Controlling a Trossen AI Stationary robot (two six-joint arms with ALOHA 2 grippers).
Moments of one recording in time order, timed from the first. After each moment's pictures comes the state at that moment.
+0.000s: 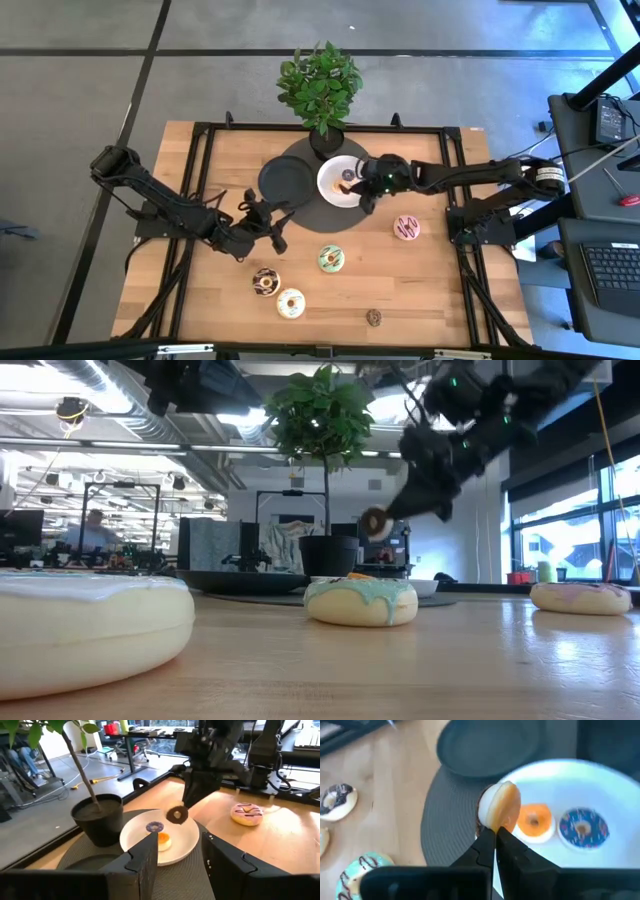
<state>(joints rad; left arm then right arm) -0.48 1.30 0.73 0.11 -1.08 -0.39 -0.24 1.38 0.66 0.08 -0.08 0.31</state>
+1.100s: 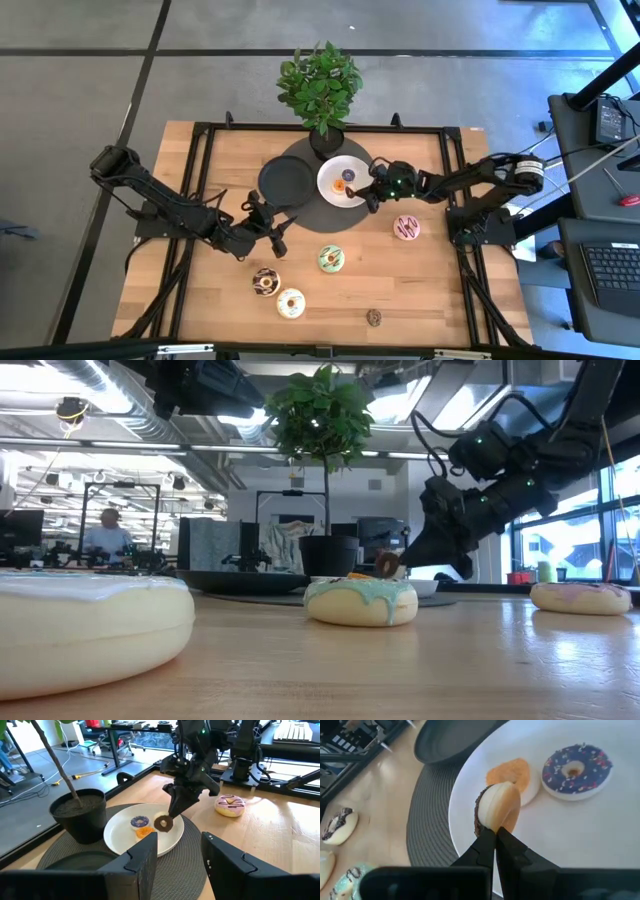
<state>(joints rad) -0.47 1.30 0.73 0.11 -0.99 -0.39 -0.33 1.56 0.37 0.66 -0.19 0.52</state>
